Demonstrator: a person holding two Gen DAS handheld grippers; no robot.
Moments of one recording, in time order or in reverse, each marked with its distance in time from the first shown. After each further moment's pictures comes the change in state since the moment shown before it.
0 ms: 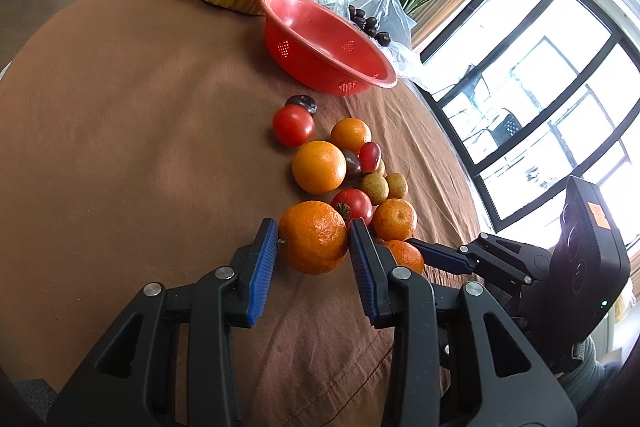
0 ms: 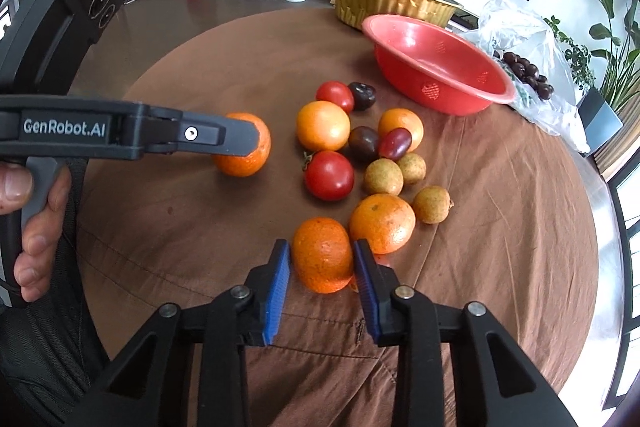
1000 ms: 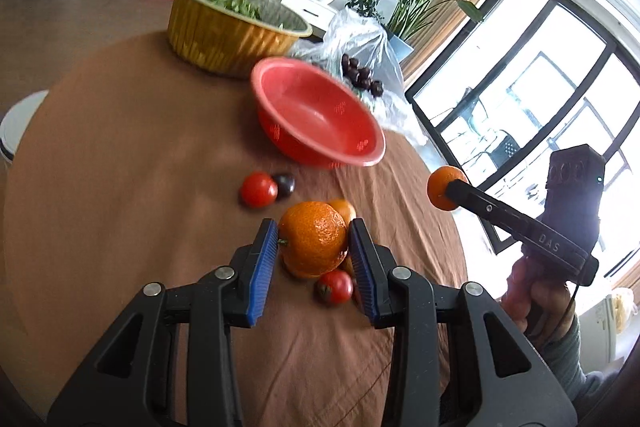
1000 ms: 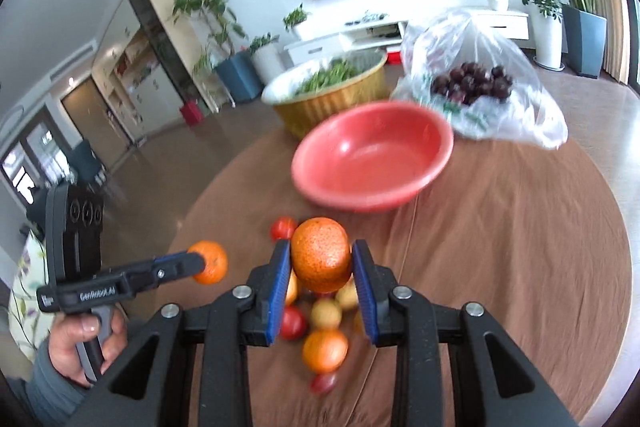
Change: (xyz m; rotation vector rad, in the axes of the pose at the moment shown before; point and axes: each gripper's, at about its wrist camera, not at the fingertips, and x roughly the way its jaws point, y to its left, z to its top) left arm -0.031 -0.015 0.065 0.021 -0.106 0.006; right arm -0.043 -0.131 0.057 0.427 -0.292 0.247
